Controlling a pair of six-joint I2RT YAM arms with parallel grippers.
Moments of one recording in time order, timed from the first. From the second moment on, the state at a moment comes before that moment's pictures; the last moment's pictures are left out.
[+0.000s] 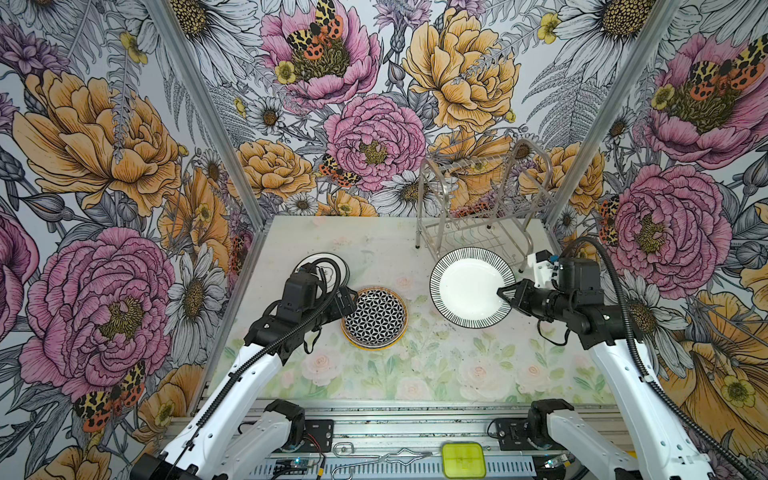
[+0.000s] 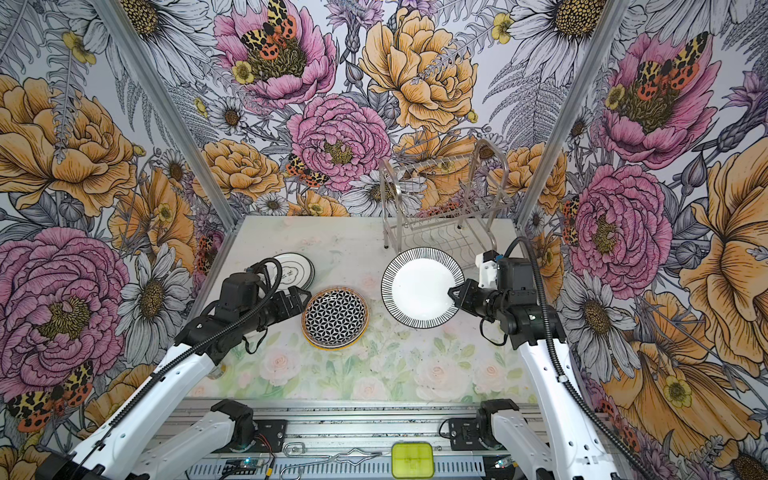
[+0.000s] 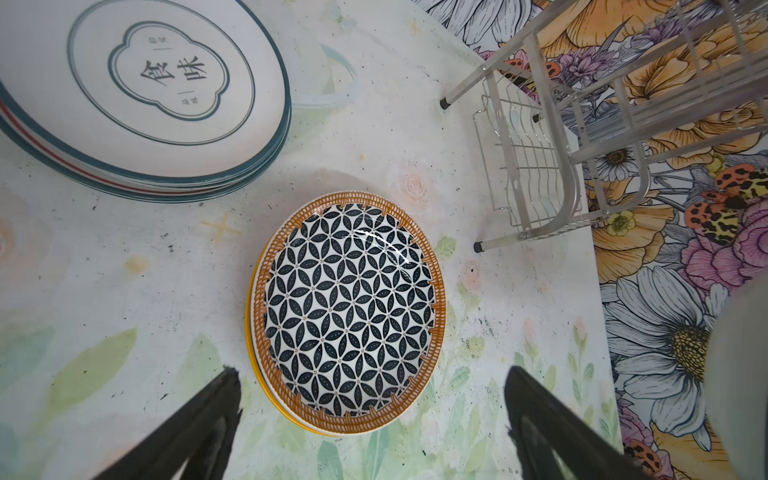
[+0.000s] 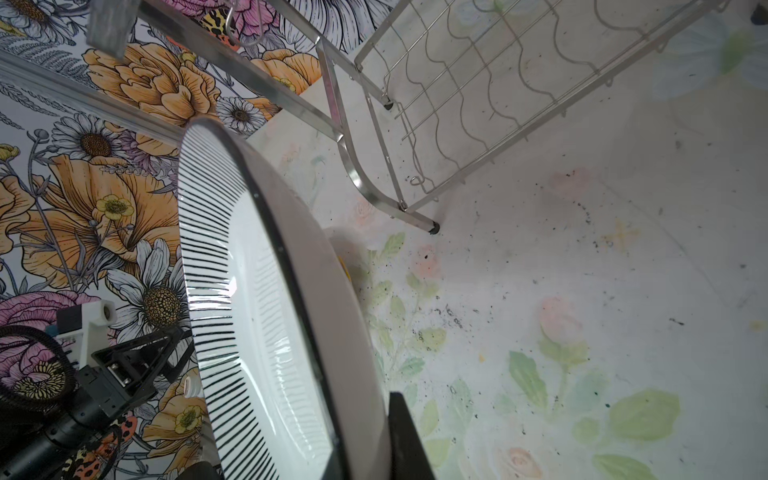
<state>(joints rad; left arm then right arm) -0.34 0.91 0.81 -0.58 0.12 -0.66 0.07 0.93 1.04 -0.88 -0.50 0.51</state>
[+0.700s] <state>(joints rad) -0.38 1.06 0.83 -0.37 0.30 -0.69 0.38 1.23 0.95 -0.55 -0.49 0.59</state>
